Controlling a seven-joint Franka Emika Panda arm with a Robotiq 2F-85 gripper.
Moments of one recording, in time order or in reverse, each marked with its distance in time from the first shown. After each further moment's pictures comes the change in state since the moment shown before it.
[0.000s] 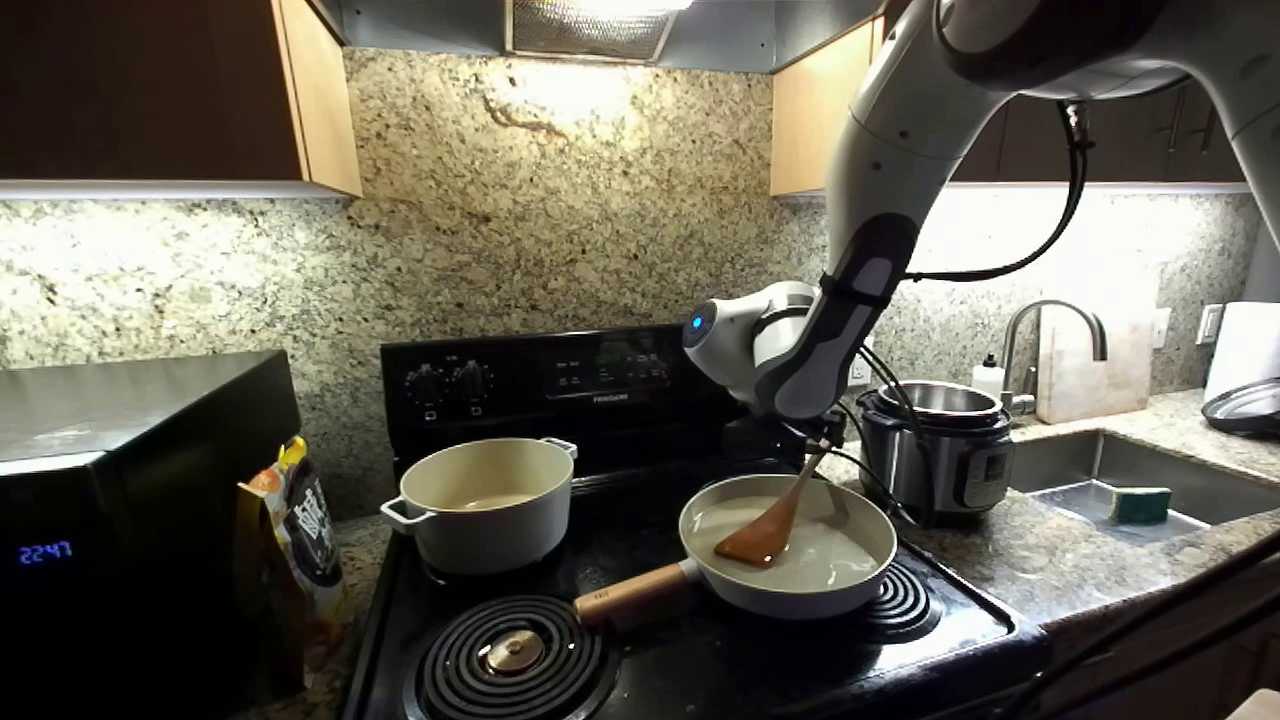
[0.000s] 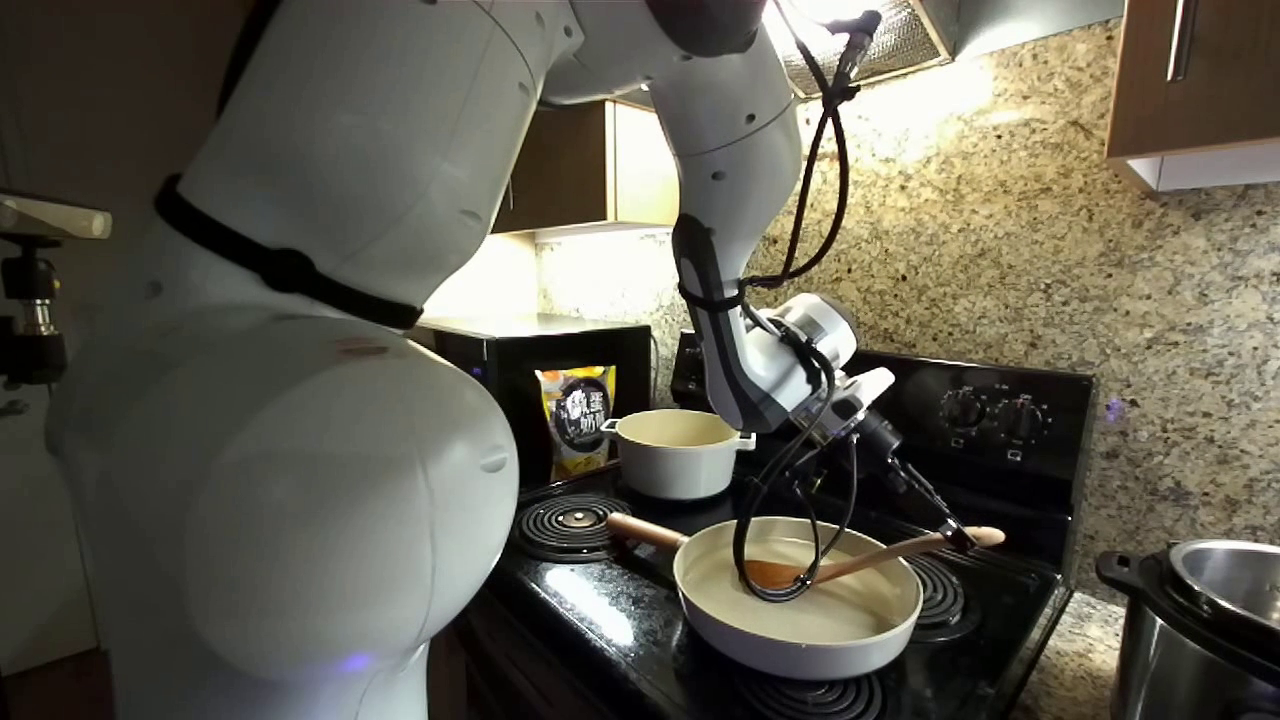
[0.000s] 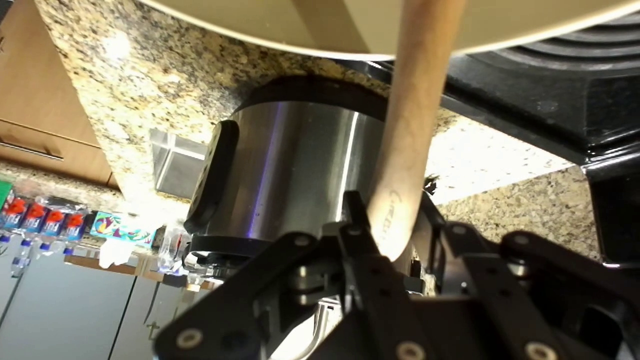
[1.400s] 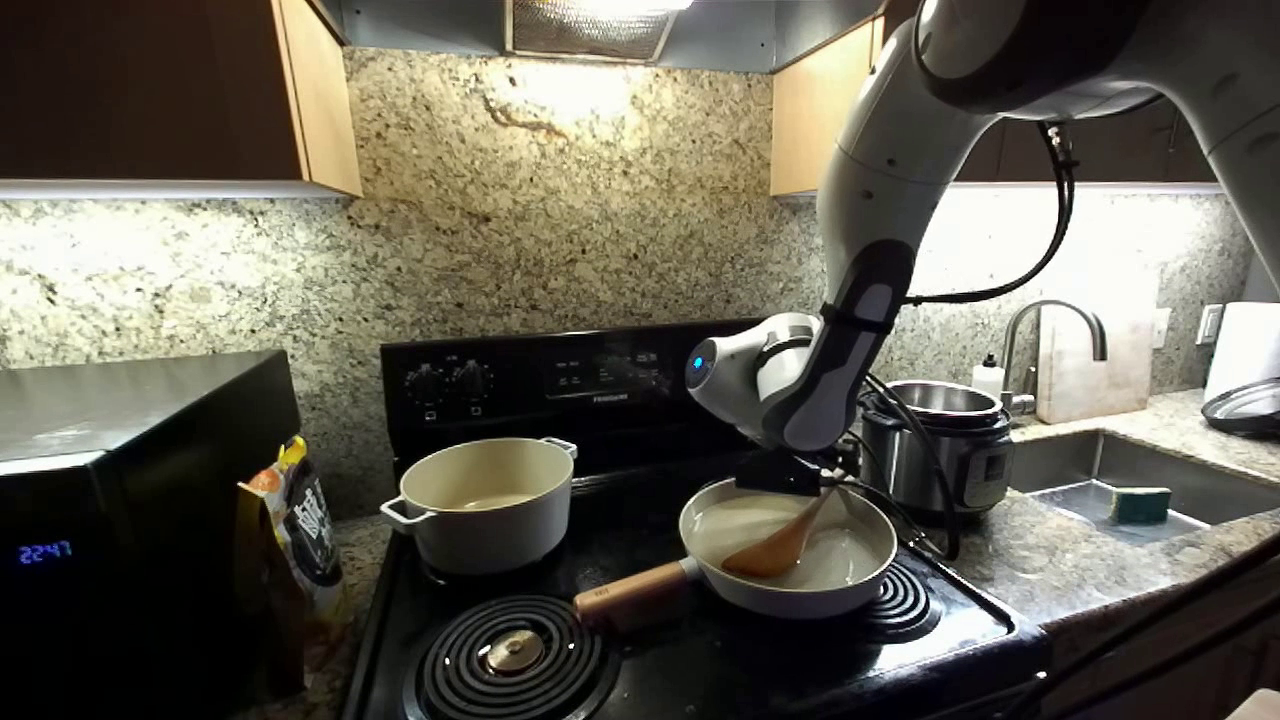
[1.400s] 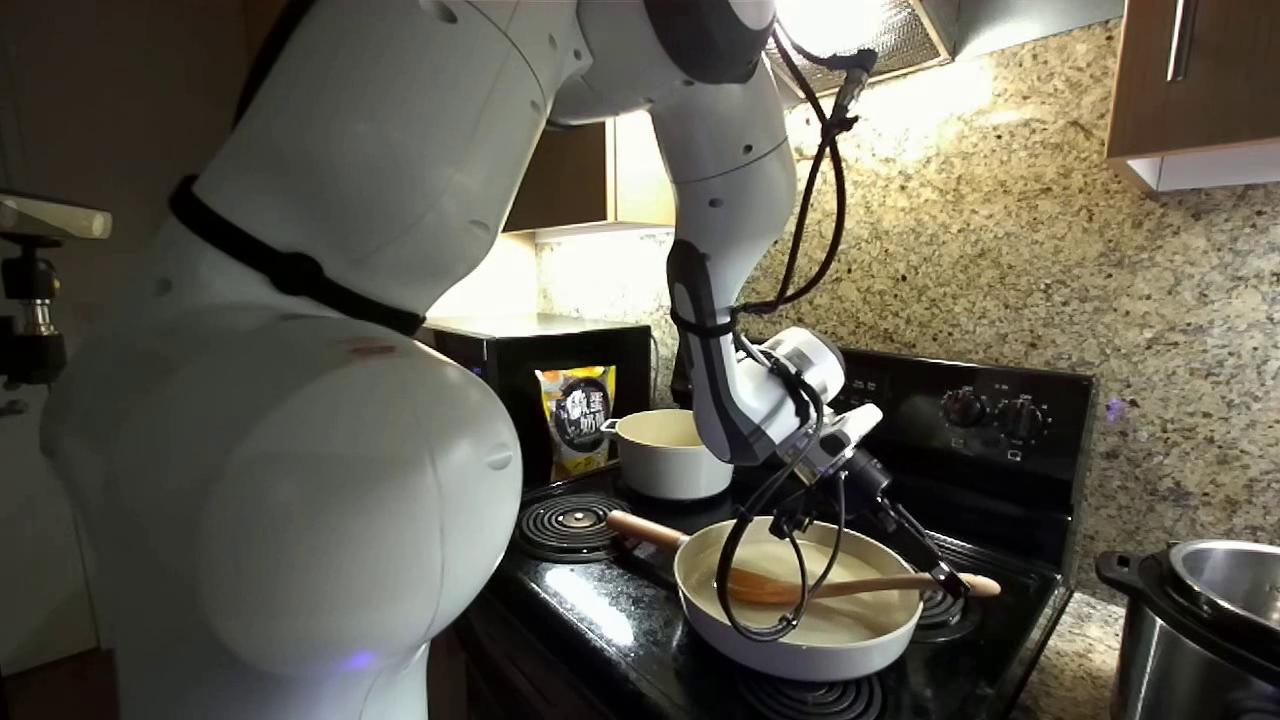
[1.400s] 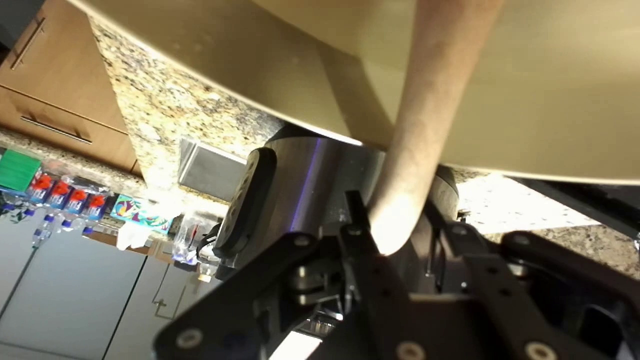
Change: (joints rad) arm 0.022 0.049 -0.009 -0.044 -0.023 -0.038 0.017
